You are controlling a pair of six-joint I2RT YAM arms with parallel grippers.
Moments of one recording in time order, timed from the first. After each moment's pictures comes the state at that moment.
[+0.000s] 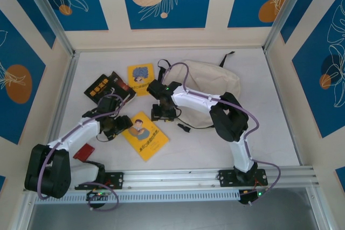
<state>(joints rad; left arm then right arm) -0.26 1.21 0.60 -0.64 0.14 -0.77 0.86 2.06 1.60 -0.92 -0.18 0.78</state>
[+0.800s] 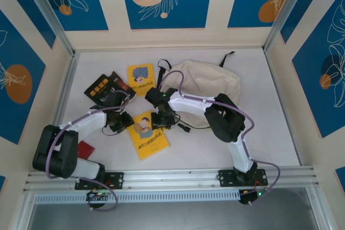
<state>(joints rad) -0.28 1.43 0.69 -0.52 0.19 -0.77 0.91 2.09 1.54 -0.90 -0.27 0.76</state>
